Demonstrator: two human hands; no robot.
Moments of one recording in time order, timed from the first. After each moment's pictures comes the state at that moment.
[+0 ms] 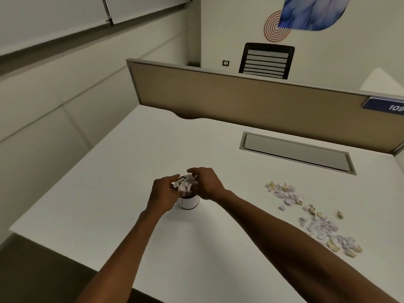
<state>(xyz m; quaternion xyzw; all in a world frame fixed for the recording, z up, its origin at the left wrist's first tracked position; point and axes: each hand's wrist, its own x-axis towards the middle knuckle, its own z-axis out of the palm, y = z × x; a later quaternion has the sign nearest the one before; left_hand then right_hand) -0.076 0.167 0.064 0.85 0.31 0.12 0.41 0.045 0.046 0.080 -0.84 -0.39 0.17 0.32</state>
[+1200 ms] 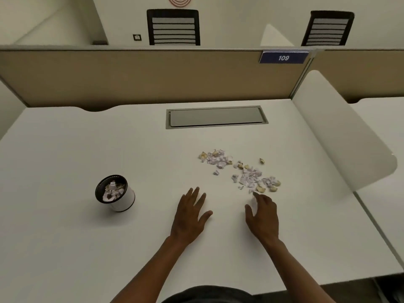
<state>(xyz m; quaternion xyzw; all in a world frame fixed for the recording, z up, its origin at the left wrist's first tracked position) -0.041 -0.053 -0.055 0.96 -0.05 0.03 0.27 -0.012 -0.297 -0.020 -0.95 0.08 0.01 0.29</state>
